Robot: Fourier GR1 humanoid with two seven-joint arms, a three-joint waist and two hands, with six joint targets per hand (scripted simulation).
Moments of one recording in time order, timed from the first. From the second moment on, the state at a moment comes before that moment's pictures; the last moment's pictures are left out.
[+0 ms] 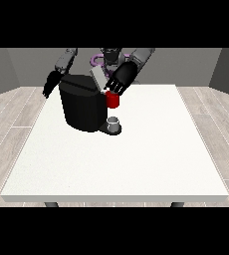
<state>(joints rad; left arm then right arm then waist) -1.24 0.44 0.13 -0.66 -0.76 -0.43 -0.08 -0.45 -0.09 -0.07 -1.25 0.15 -0.16 0.00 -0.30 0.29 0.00</state>
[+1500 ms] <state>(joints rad) -1.27 0.49 0.11 -0.64 -0.84 -0.30 -0.19 -0.48 -0.09 -0.07 -1.29 0.17 -0.18 0.02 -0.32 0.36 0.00</state>
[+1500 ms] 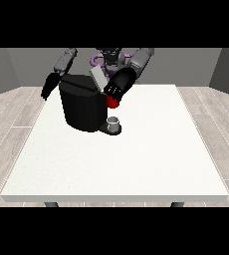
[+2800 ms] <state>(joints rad) -1.32 0.55 0.09 -0.63 -0.92 -0.21 -0.29 -0.51 -0.08 -0.05 -1.28 0.20 -0.22 0.02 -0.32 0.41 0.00</state>
